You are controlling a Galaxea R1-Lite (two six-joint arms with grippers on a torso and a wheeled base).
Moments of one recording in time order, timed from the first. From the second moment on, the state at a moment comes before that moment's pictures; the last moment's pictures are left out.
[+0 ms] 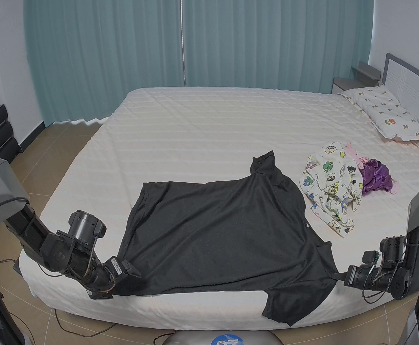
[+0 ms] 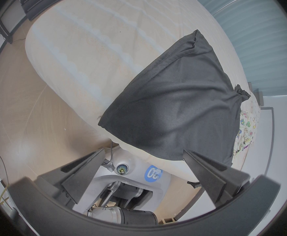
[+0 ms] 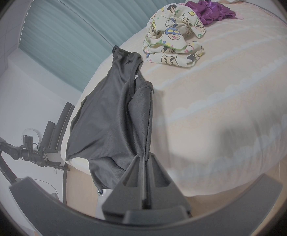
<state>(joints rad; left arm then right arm) -0.22 1.99 -0.60 -0.20 -0.18 -0.90 -0.11 2.36 -0.08 -1.47 0.49 0.31</state>
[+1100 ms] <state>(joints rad) -0.36 2.18 -0.61 -0.38 0.18 -0.90 -0.23 2.37 -0.06 -1.47 0.51 0.23</state>
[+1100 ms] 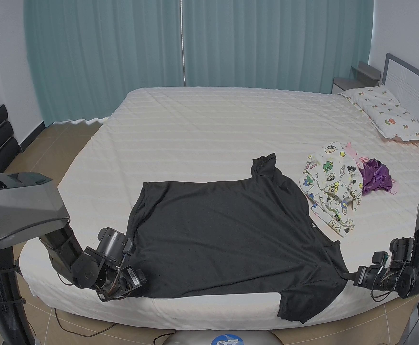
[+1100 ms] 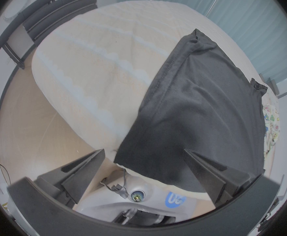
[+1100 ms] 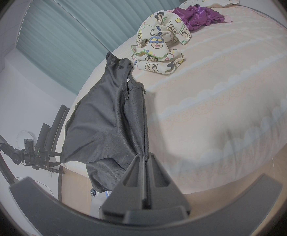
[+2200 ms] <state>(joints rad) -0.19 2.06 -0.62 -0.11 0.14 -0.78 -0.19 2.37 -0.02 -1.50 0.56 0.18</state>
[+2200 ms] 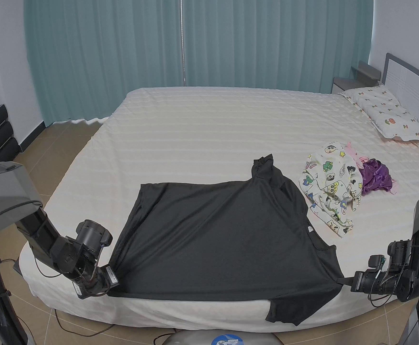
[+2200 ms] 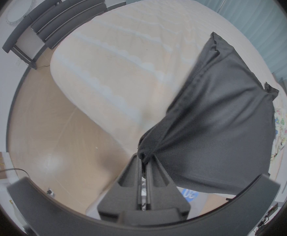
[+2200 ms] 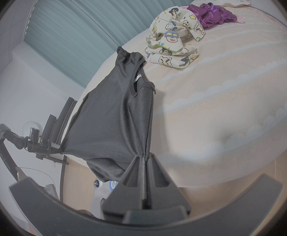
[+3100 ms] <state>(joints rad) -0.16 2.10 -0.63 -0.05 0.08 -0.73 -0.13 2.41 -0.02 -1.53 0.56 0.14</state>
